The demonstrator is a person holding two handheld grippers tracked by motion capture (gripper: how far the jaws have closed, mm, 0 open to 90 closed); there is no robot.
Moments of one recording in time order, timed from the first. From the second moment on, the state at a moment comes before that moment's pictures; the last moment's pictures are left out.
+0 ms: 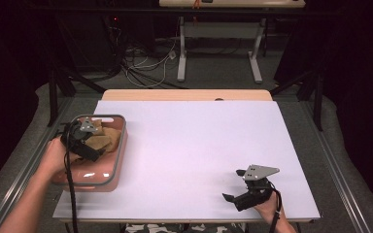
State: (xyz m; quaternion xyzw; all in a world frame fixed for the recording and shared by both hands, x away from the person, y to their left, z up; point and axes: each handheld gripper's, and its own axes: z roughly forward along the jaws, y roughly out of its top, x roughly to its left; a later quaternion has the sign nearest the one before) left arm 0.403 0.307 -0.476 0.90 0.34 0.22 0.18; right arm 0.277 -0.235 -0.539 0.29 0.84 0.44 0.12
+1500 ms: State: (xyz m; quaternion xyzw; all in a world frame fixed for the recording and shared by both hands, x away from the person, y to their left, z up) left arm 0.451 0.305 -0.526 0.91 0.37 0.16 0.10; right arm 0.278 -0.232 -0.542 0.28 0.85 0.43 0.11
